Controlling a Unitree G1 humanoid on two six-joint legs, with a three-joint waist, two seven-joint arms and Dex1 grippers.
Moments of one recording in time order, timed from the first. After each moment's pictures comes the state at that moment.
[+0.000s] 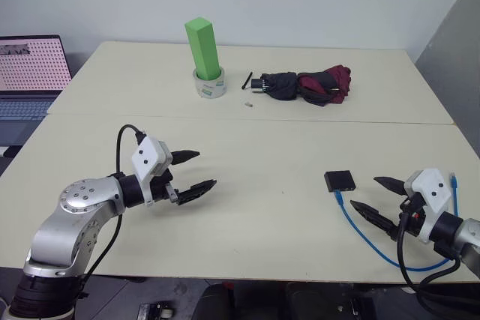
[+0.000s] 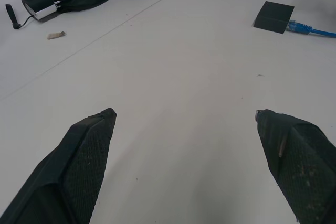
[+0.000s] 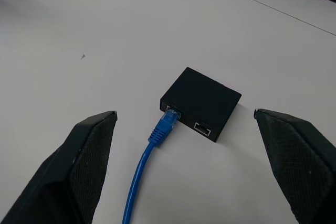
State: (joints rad) left arm -0.13 0.76 0.14 -0.32 -0.49 0.46 -0.92; right arm 0.26 -0.73 -0.37 -0.60 0.49 0.58 0.71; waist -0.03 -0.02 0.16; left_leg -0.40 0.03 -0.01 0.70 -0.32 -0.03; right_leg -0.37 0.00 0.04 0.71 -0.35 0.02
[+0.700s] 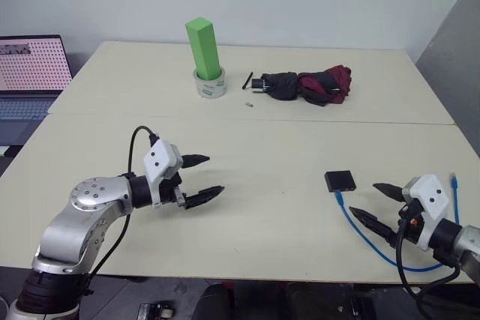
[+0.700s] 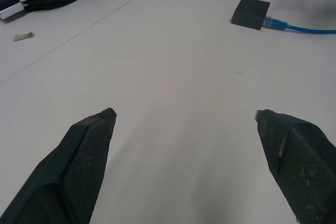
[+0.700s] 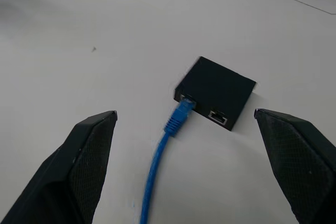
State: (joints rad) left arm -0.17 0.76 0.06 -0.34 -0.48 0.48 -0.95; right arm 0.33 -0.70 -0.37 -0.70 0.53 0.63 0.67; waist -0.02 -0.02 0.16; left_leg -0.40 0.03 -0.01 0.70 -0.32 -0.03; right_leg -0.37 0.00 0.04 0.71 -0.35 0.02
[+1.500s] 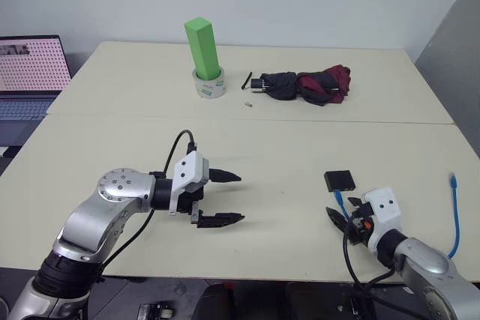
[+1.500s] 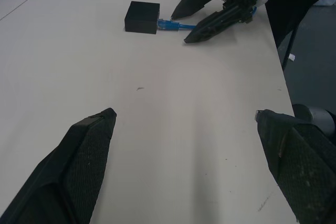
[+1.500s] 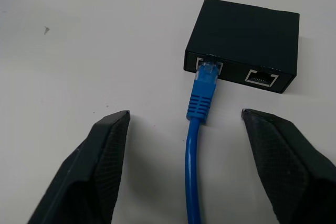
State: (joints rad) left arm -0.26 0.79 -0.10 -0.34 -0.48 0.46 -1.17; right arm 0.24 -0.45 -0.09 -0.61 0.33 0.70 0.33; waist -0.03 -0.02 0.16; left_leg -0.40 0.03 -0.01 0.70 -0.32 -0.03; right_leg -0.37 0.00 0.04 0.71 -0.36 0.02
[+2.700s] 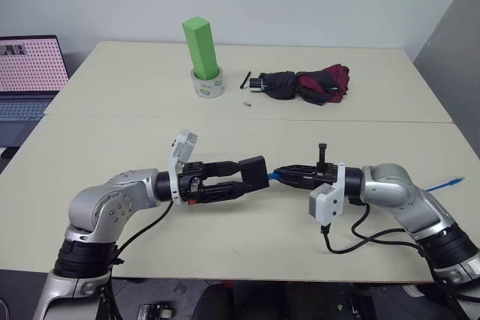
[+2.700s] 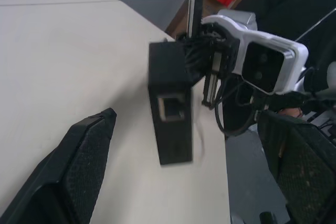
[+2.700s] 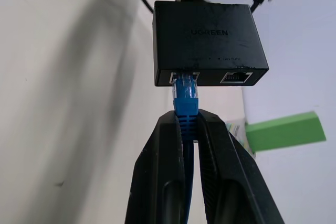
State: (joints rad) left arm -0.36 0.62 0.04 -0.19 -0.88 0.89 -1.05; right arm -0.45 -0.71 0.35 -0.05 -0.21 -0.65 0.72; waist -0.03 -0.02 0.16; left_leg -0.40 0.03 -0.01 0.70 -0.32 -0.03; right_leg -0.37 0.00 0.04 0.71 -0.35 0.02
